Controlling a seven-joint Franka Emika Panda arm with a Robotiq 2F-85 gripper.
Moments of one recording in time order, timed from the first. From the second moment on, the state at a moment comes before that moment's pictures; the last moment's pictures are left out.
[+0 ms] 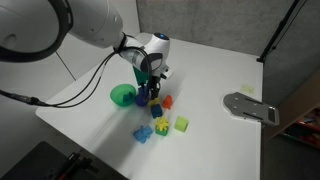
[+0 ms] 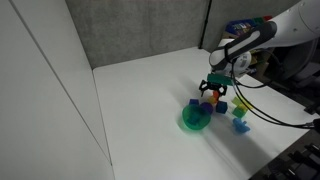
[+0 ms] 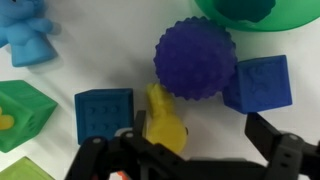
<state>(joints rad) 0.01 0.90 -0.07 -1.58 0.30 2.30 0.56</state>
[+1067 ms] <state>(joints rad) 0.08 0.55 -0.05 -1.78 0.09 2.31 0.23</state>
